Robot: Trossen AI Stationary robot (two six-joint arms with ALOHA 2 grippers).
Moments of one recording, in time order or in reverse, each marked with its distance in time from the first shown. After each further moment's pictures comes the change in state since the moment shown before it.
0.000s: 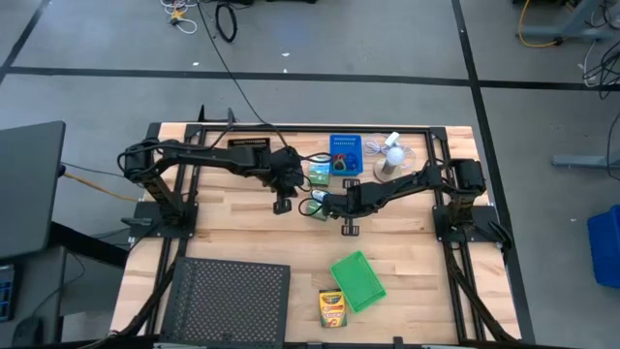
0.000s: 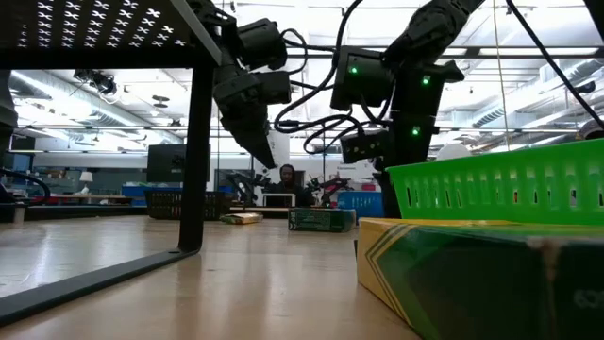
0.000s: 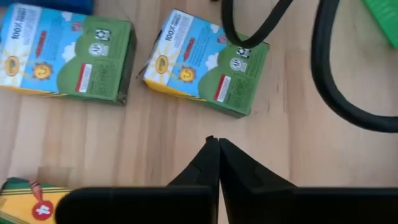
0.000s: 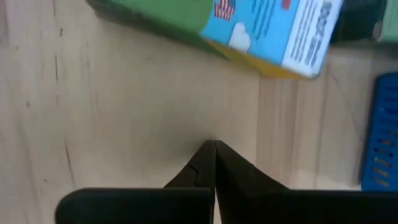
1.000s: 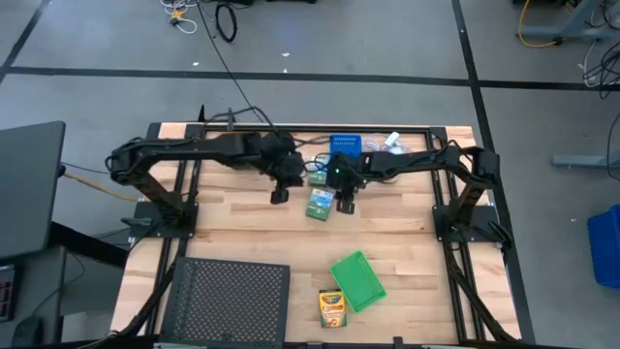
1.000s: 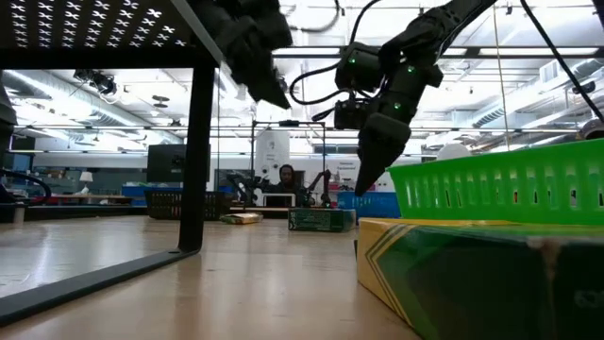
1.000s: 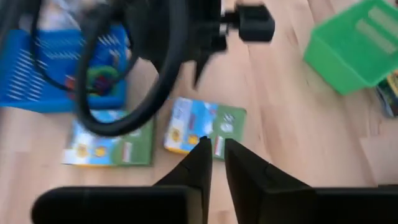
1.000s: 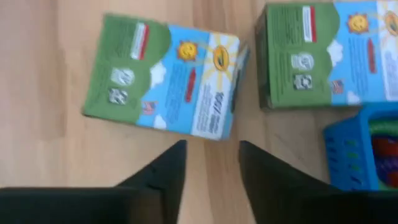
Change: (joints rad) left arm 0.031 -0.129 0.119 -0.046 0.052 0.131; right arm -0.246 -0.142 0.000 0.105 -0.397 -0.090
